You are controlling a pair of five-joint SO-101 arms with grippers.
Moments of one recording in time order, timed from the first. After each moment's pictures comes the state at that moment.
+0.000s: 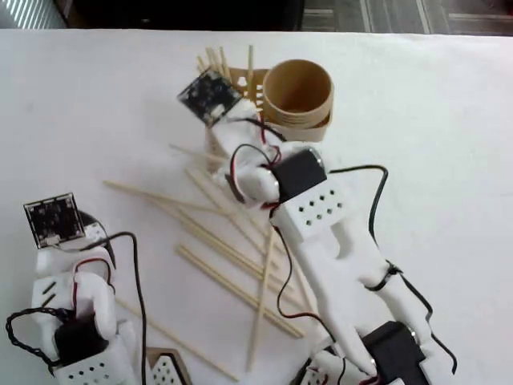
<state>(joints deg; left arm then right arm) -26.9 -103.4 85.7 55.6 -5.2 -34.5 -15.9 7.3 73.9 20.4</state>
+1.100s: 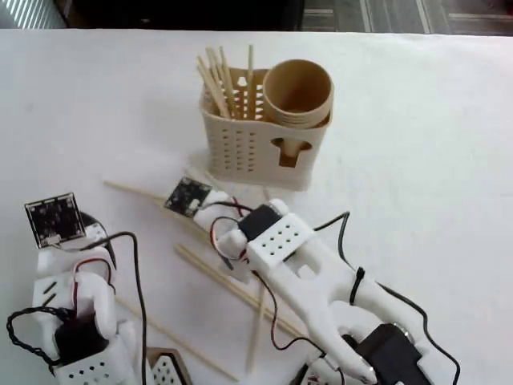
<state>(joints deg) -26.9 -103.4 86.2 55.6 -5.2 -44.3 -15.9 38.9 65.9 23.4</state>
